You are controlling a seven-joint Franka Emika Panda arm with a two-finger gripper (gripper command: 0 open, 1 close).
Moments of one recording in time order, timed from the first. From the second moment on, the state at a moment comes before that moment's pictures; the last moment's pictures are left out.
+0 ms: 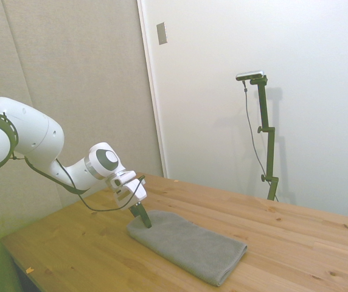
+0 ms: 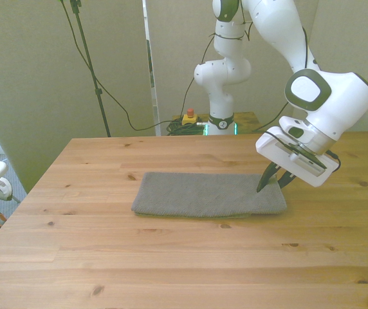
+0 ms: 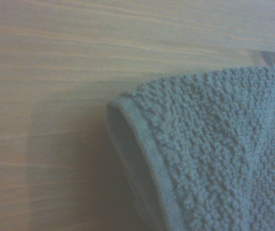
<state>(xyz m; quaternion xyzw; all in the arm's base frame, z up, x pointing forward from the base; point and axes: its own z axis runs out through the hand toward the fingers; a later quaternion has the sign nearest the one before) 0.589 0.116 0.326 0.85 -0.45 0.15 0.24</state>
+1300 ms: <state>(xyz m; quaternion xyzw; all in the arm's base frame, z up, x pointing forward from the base) 0.553 -0.018 0.473 0.82 -0.52 0.20 0.11</state>
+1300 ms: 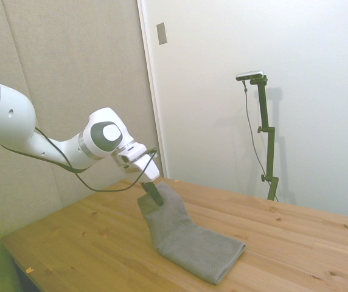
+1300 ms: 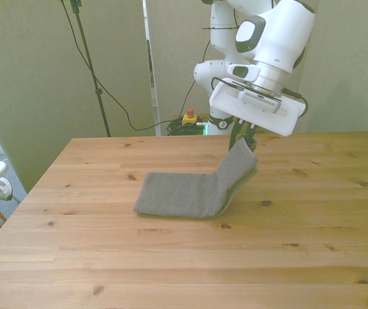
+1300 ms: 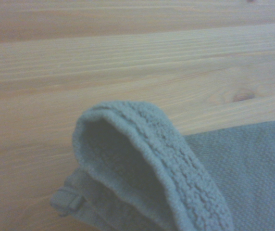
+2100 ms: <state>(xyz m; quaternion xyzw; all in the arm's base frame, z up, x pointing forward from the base) 0.513 -0.152 0.474 0.81 -0.57 0.16 0.01</state>
